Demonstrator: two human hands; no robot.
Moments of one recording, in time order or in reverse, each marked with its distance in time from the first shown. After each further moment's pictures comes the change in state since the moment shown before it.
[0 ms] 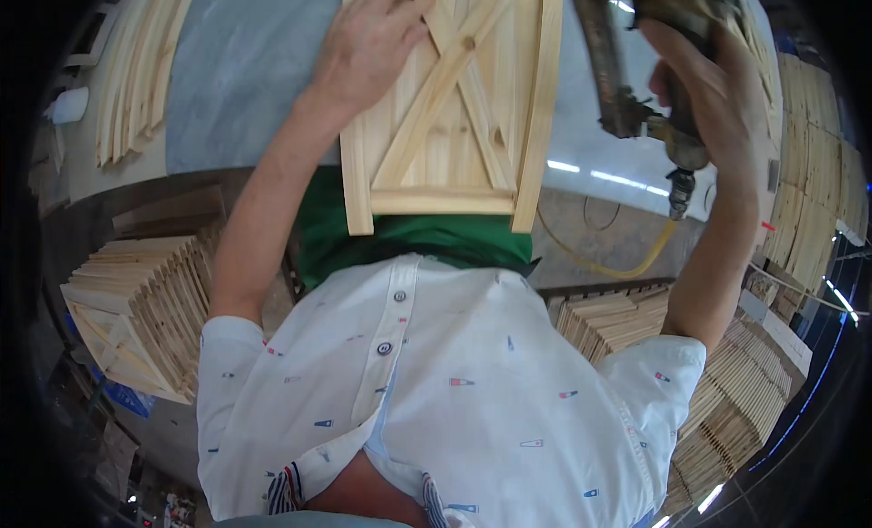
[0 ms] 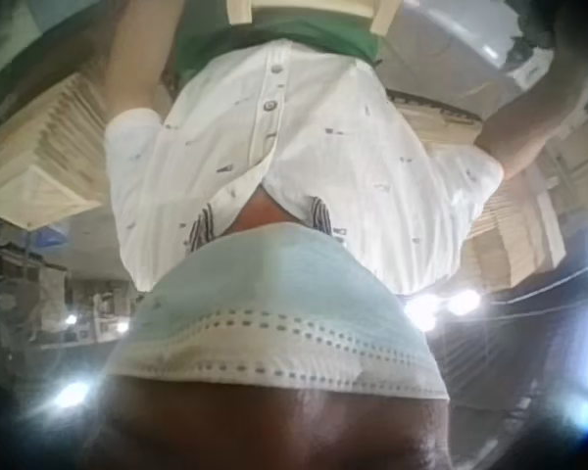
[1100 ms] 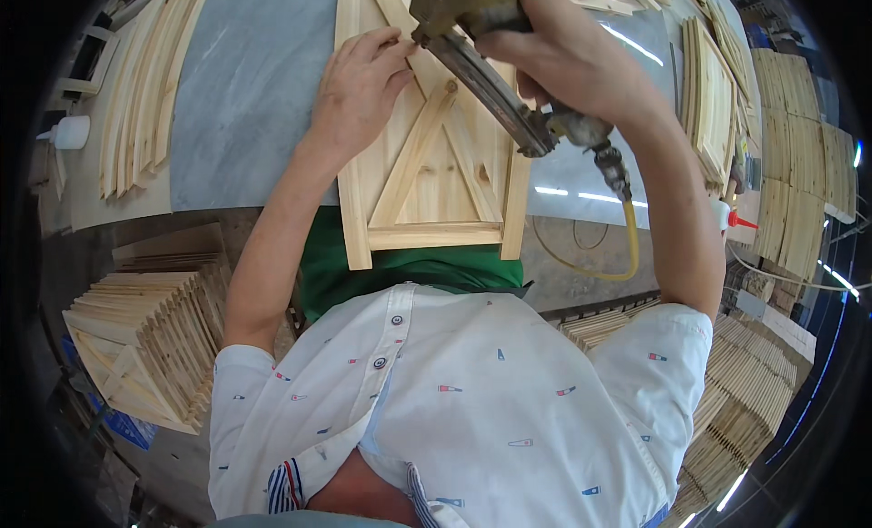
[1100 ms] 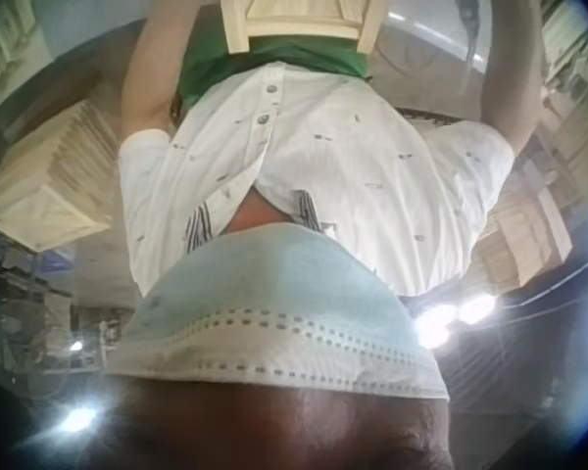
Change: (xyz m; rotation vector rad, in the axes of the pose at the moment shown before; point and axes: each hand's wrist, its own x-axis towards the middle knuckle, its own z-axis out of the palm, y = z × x) left_hand -0.004 0.000 0.010 -0.080 0.099 -0.049; right_hand 0.044 -0.034 0.053 -0.071 -0.358 -0.227
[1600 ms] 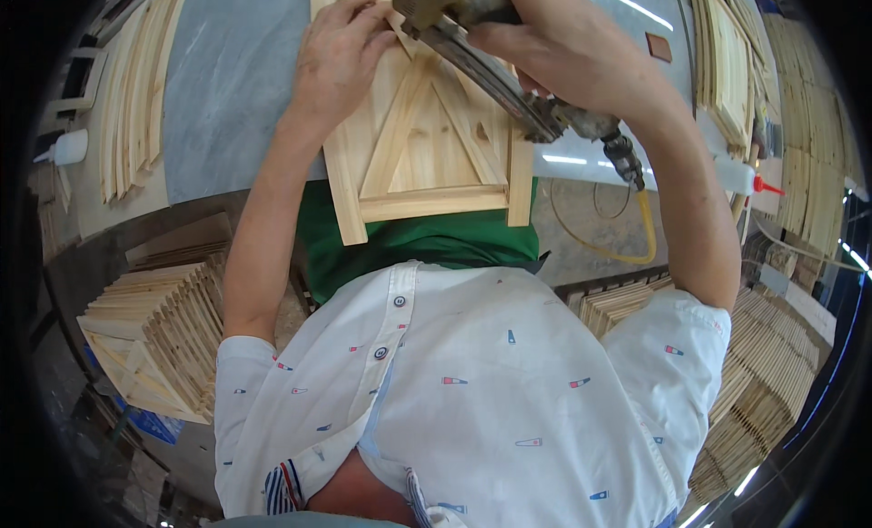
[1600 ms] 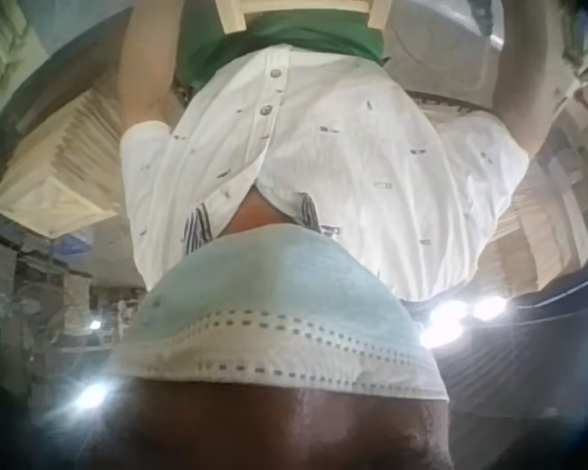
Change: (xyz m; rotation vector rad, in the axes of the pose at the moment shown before) left_hand 0.003 0.002 -0.007 0.064 -0.085 0.041; right_hand -0.036 0.010 0.024 -0.001 -0.011 0.114
